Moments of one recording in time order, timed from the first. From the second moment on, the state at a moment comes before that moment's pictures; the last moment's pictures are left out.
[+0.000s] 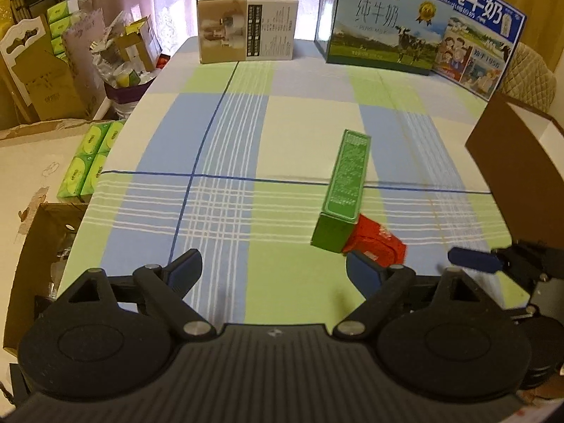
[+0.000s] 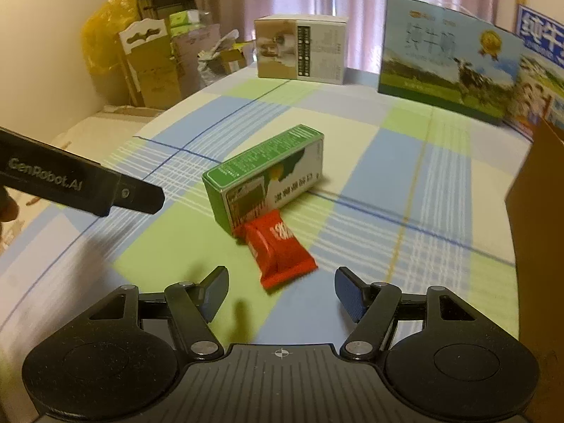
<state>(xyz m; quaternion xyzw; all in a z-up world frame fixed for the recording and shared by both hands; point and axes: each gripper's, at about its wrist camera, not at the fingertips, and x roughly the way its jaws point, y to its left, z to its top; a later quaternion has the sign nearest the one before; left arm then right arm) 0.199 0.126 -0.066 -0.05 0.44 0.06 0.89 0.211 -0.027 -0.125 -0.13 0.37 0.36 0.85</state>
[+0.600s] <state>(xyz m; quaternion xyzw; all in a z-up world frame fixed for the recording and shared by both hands) 0.208 0.122 -0.069 -0.05 0.43 0.04 0.90 0.230 -0.018 -0.142 -0.18 0.37 0.37 0.83</state>
